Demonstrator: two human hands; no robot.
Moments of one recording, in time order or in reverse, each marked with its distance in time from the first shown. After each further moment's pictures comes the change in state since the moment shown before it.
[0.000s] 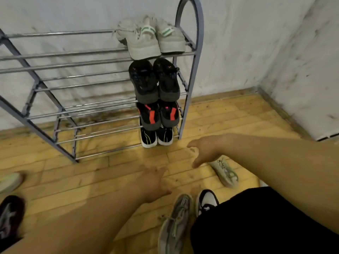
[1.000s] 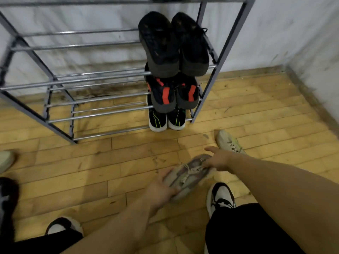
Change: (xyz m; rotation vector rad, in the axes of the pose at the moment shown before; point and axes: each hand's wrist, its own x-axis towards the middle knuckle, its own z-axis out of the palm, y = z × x) left_hand 0.043 -0.039 0.083 -1.217 0.017 -0.147; right_hand 0.140 0.021 0.104 0.850 -0.013 0.189
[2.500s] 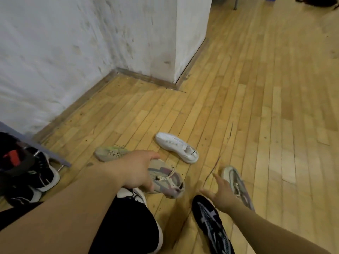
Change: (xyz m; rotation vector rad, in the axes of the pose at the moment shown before) left_hand -0.131 0.174 0.327 1.614 -0.591 0.429; right_hand -0.201 0.427 0.168 0.734 0.708 0.371
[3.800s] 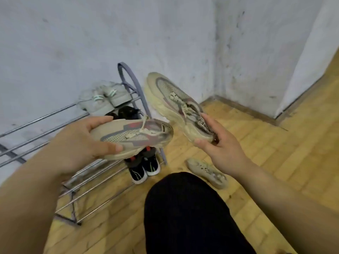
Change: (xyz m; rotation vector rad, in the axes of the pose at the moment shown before) left_hand -0.339 -0.177 -0.083 -0.659 1.046 -0.299; right_hand -0.182 -0.394 -0.003 0.370 -0.115 -1.165
